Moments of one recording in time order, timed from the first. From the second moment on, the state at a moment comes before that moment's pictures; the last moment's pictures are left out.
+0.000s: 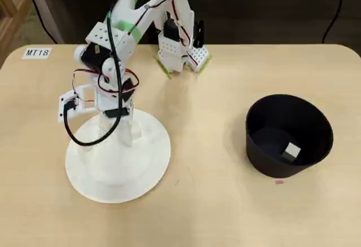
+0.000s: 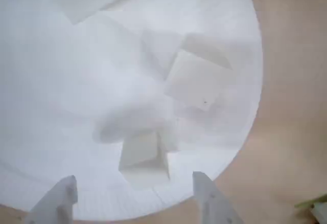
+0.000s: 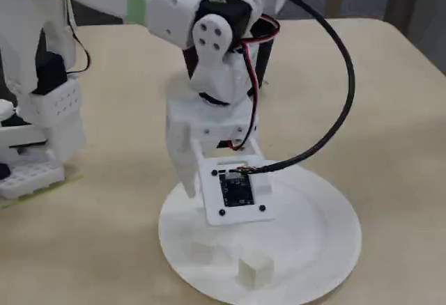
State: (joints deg) arm 28.3 78.3 87.5 89.9 -42.7
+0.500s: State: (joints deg) arm 27.0 74.2 87.5 89.5 -43.4
